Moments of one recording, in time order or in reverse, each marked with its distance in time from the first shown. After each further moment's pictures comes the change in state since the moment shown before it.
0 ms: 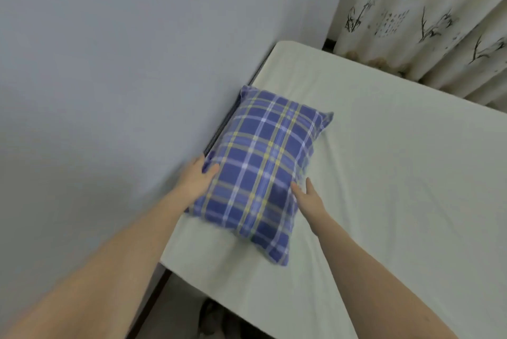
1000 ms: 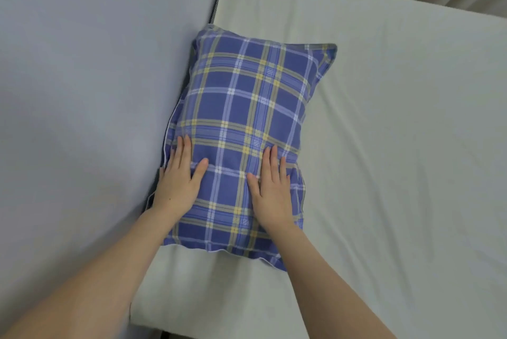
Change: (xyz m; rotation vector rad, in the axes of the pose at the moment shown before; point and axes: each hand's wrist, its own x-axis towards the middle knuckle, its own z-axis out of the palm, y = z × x) left_hand 0.146 -0.074 0.054 0.264 -0.074 0.334; right_hand 0.089 0.023 0.148 -0.453 0.258 -0.291
